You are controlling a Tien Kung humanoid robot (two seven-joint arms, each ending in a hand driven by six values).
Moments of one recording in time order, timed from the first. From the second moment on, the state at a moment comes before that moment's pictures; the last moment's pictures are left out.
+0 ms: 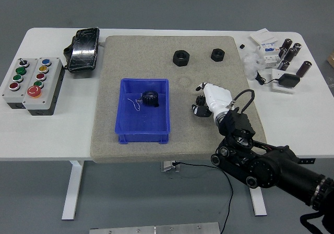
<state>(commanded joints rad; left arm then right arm) -0.07 0.08 -1.57 -0.18 1.57 0.06 0.24 0.64 -0.12 0.52 1.01 -1.85 -0.41 -0.58</state>
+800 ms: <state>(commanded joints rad) -0.07 0.08 -1.54 -0.18 1.54 0.06 0.23 0.63 -0.14 0.54 1.05 -1.90 -0.45 -0.59</state>
